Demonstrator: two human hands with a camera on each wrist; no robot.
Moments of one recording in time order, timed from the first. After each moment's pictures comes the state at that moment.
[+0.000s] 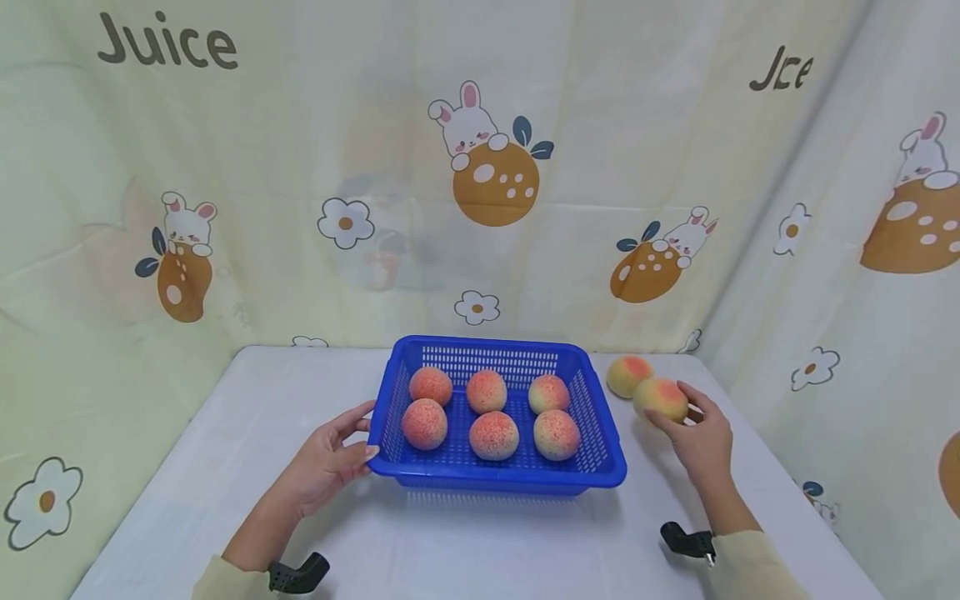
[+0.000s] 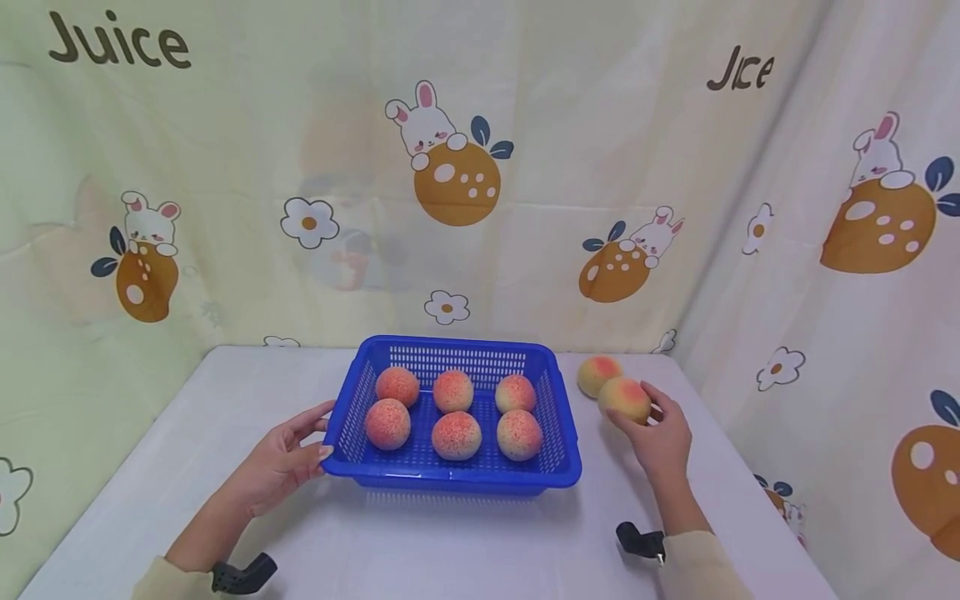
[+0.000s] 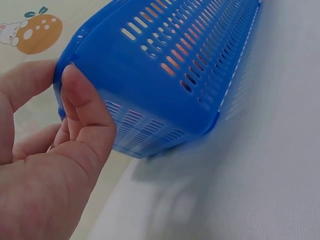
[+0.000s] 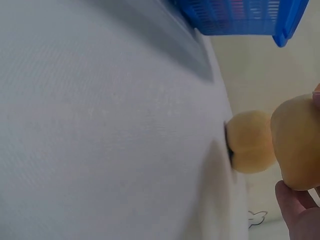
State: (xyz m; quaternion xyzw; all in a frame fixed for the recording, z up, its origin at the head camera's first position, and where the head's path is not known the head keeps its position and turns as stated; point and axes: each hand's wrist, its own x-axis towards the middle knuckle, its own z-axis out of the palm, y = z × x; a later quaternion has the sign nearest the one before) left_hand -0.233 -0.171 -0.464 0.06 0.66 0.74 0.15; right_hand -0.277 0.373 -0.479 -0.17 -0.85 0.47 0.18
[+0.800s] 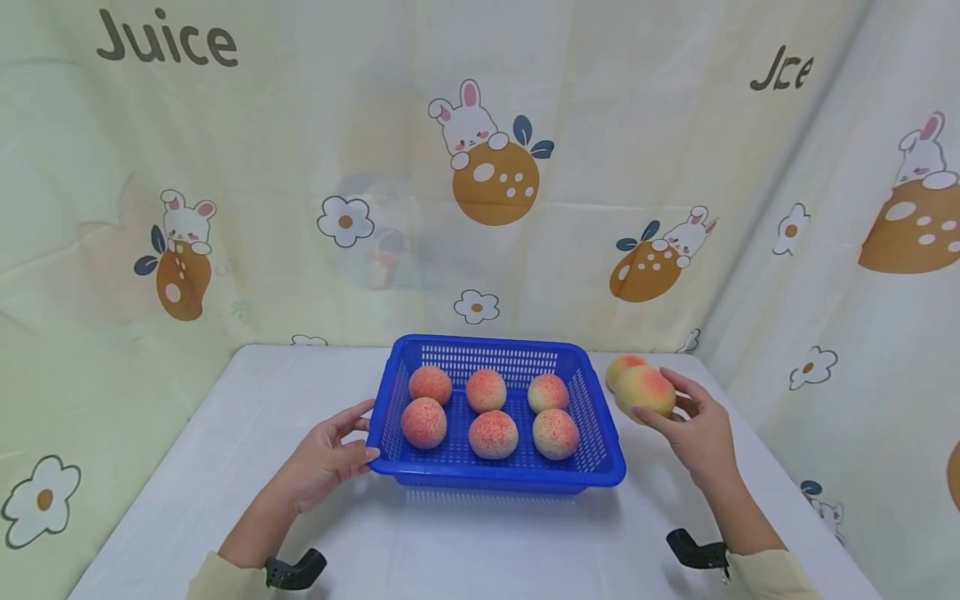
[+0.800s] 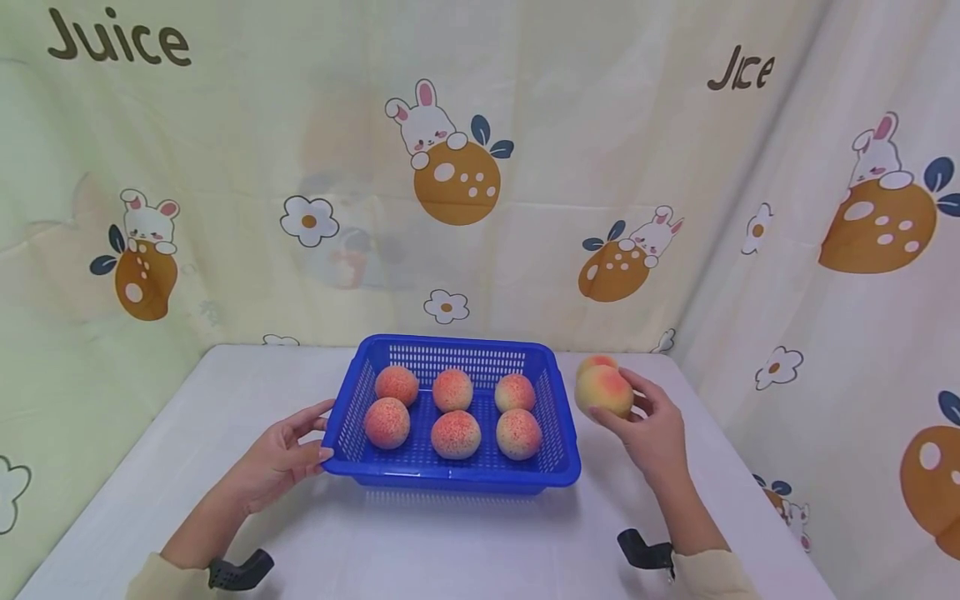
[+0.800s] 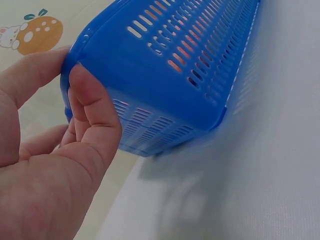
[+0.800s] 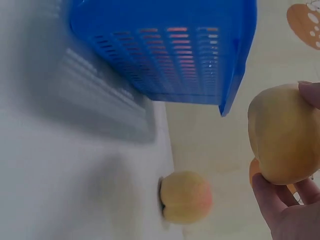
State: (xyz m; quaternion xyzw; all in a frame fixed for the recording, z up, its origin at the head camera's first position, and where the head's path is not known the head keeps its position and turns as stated) left_hand -0.235 -0.172 -0.461 0.05 0.66 0.73 0.16; right_hand -0.242 0.338 -0.423 -0.06 -0.87 0.47 0.17
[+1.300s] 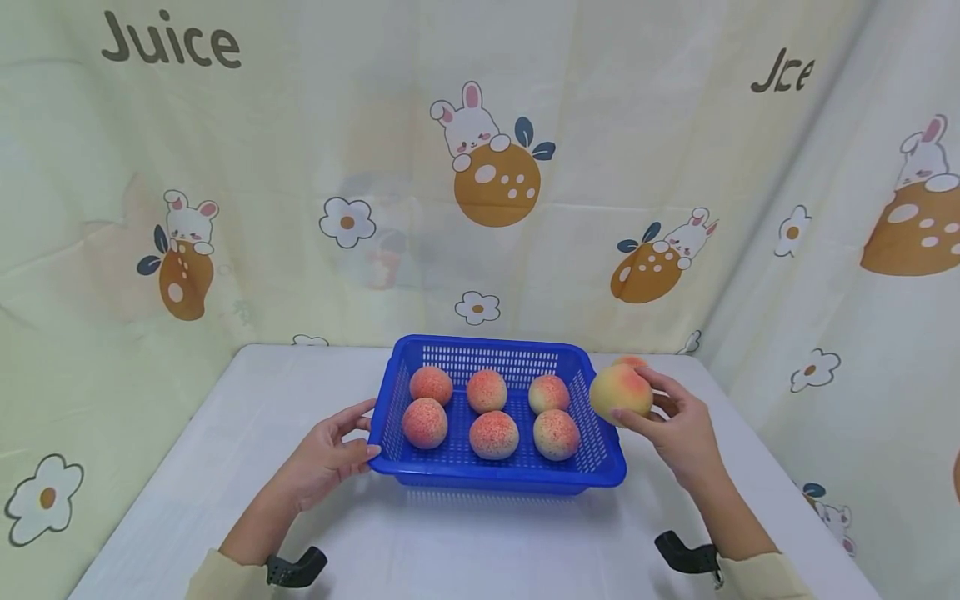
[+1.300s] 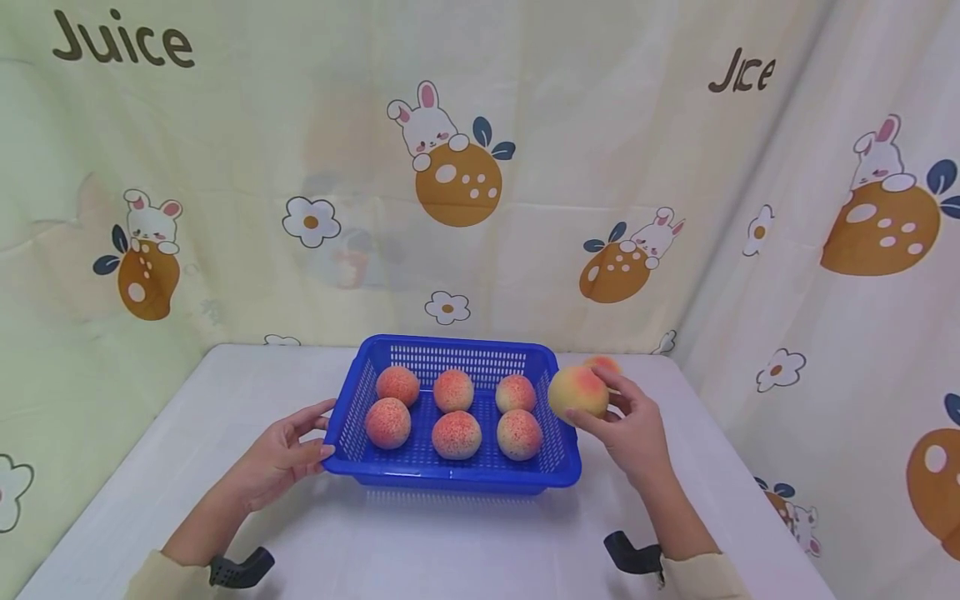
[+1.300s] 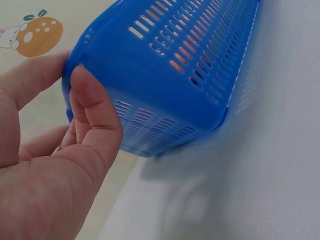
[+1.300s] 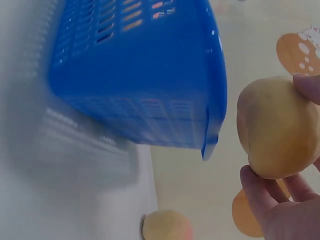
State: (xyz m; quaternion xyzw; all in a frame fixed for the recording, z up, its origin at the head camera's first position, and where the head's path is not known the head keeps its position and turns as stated) left_hand -0.234 -0.172 -0.456 0.05 0.67 0.72 0.16; right_hand -0.233 0.311 -0.407 0.01 -0.85 0.51 0.13
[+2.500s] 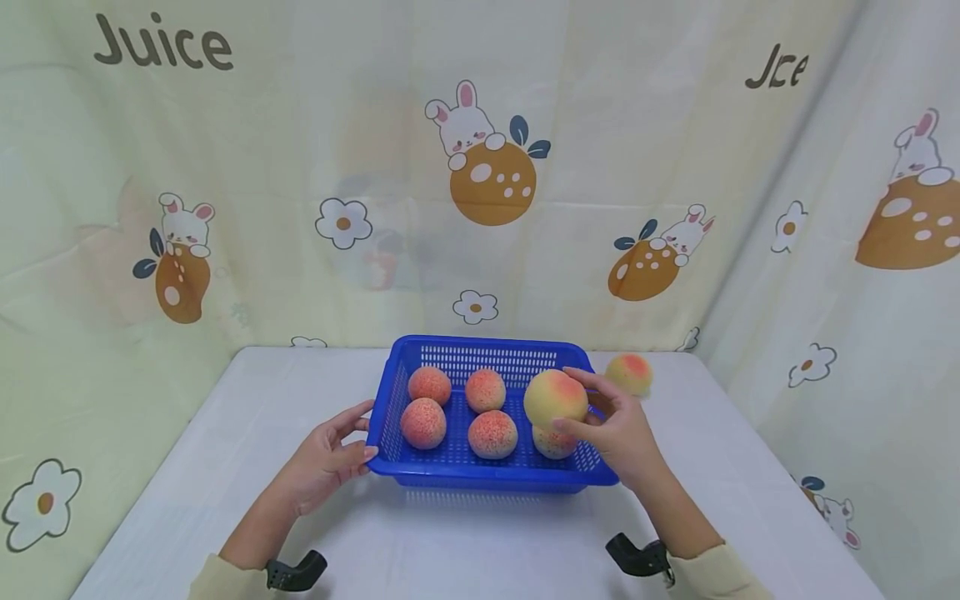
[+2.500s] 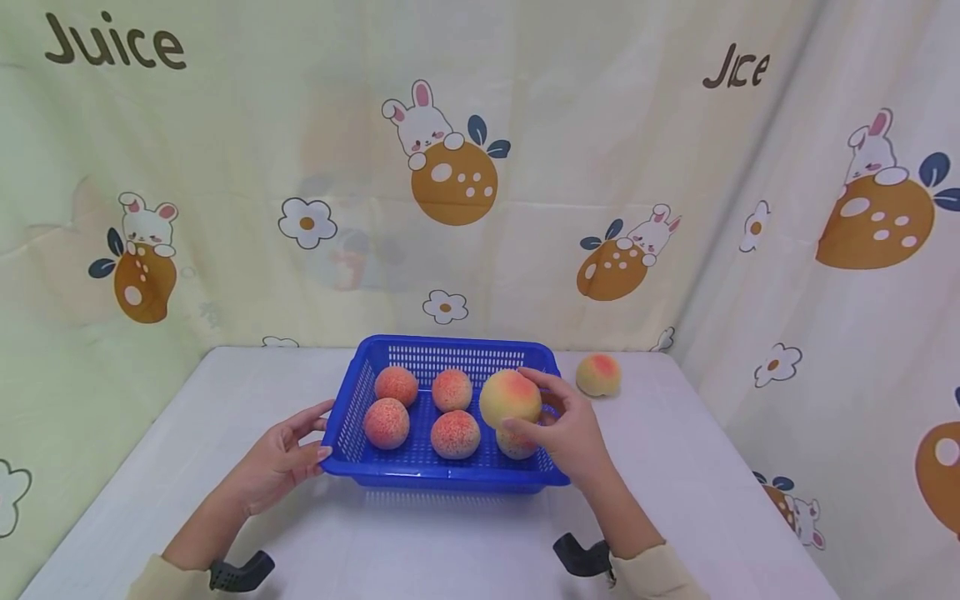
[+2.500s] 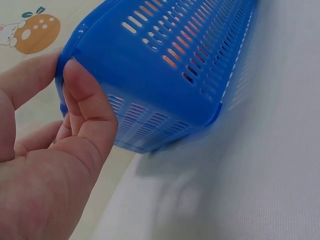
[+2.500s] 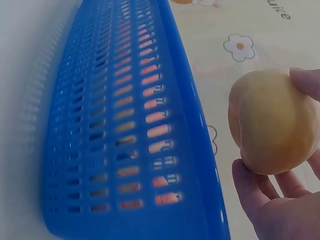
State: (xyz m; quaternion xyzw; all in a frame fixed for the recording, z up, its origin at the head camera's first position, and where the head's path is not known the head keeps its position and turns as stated) left_hand -0.236 -0.173 -0.465 0.06 0.66 0.73 0.16; right_hand -0.232 0.244 -0.403 0.09 -0.80 0.59 0.05
